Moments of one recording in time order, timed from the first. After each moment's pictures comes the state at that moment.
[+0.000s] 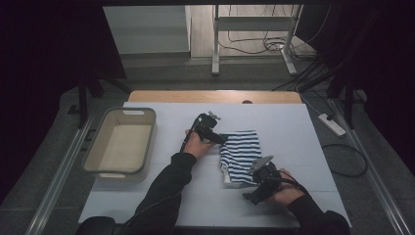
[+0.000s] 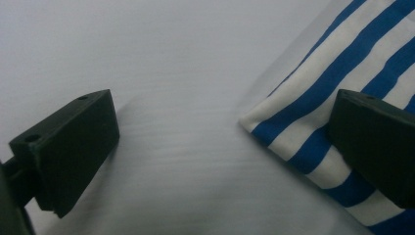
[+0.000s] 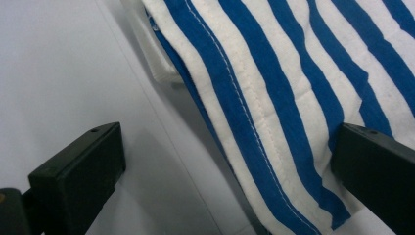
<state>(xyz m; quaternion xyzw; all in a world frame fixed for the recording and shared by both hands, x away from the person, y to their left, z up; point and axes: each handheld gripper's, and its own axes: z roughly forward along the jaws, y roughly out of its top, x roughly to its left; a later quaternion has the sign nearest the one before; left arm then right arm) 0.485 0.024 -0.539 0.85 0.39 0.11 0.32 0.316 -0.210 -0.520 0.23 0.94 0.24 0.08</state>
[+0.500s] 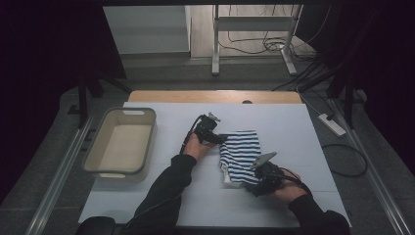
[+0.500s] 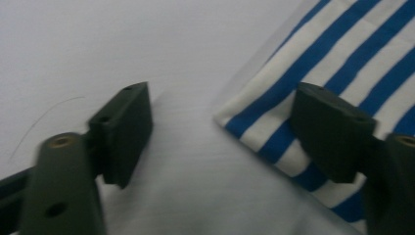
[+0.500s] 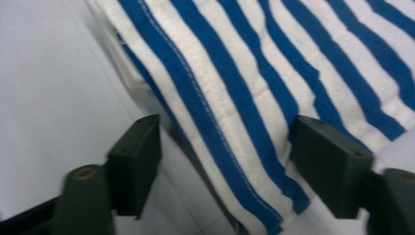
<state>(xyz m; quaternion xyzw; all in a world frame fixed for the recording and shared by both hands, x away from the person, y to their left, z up) 0.474 0.025 -0.536 0.86 0.37 0.10 0.34 0.322 -0.215 -0.511 0.26 0.93 0.24 0.09</state>
